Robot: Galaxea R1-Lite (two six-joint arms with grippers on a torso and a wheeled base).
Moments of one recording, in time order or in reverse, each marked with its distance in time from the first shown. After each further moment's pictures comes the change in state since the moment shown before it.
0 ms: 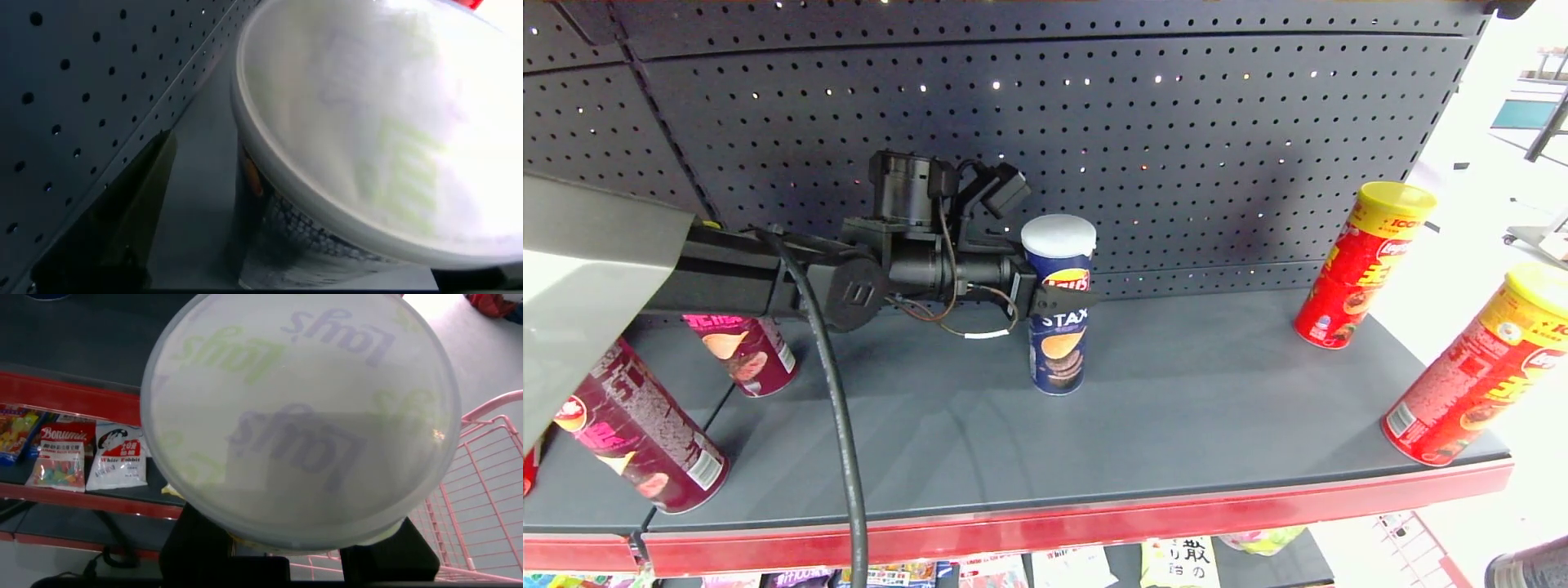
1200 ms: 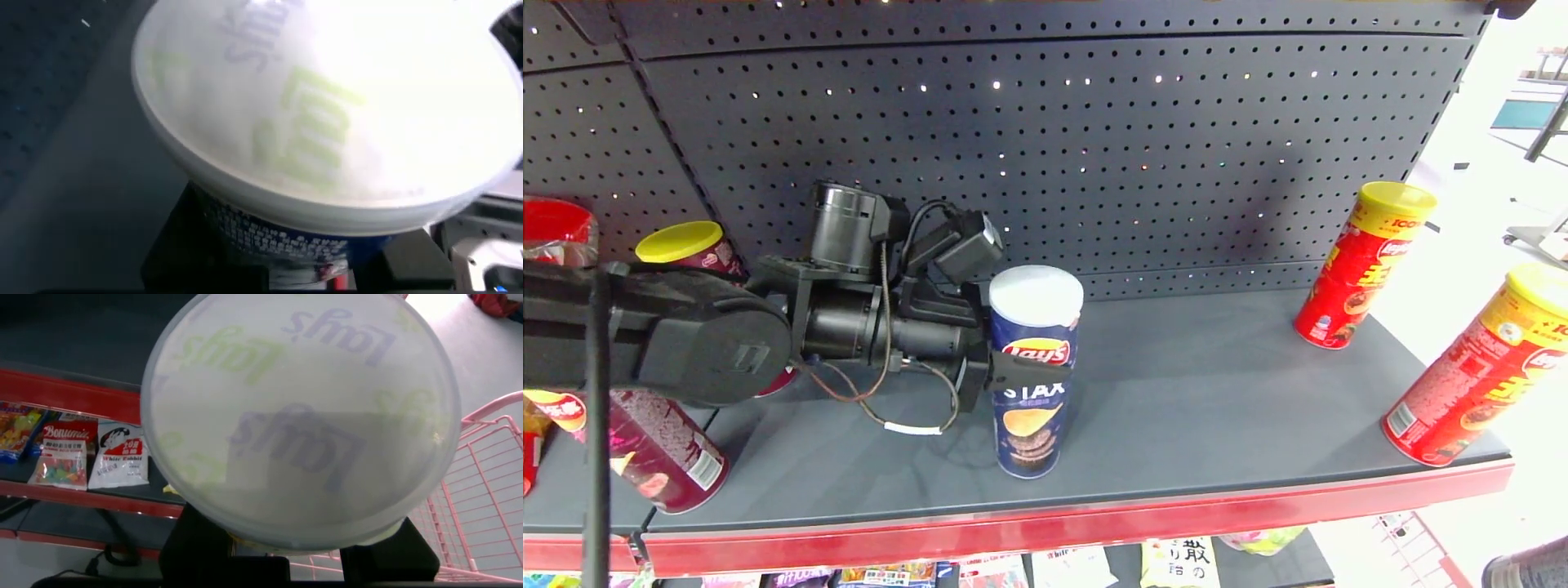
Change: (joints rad) left arm -0.039 -0.264 0.370 0.051 -0.140 0.186; right arm 0.001 0.000 0.003 -0.001 0.004 0.001
